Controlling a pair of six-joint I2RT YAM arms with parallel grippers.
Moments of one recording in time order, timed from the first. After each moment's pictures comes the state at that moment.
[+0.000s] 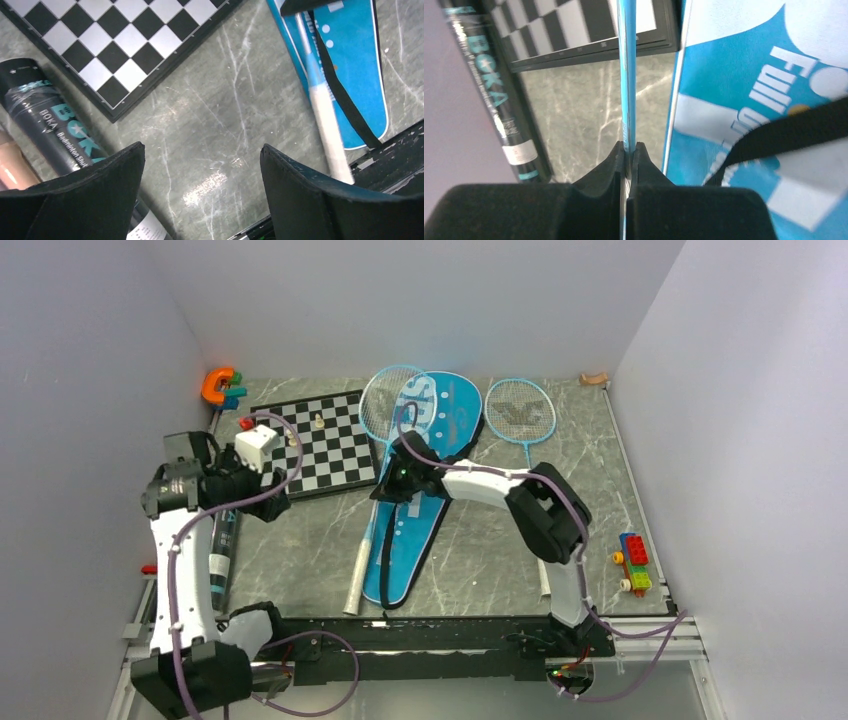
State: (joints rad) left arm 0.31 1.04 1.15 -1.05 0.60 0.62; right arm 0.79 2.07 1.38 -0.09 -0.20 1.06
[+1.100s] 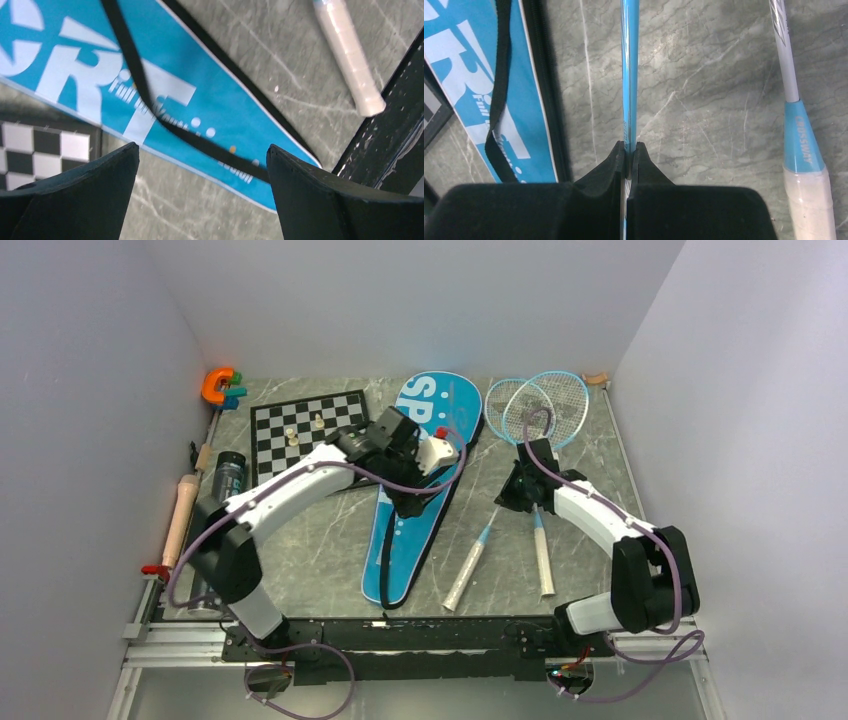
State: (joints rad) left arm -0.72 1.60 1.44 -0.82 0.24 0.35; right arm 0.28 1.38 0.82 -0.40 0.00 0.76
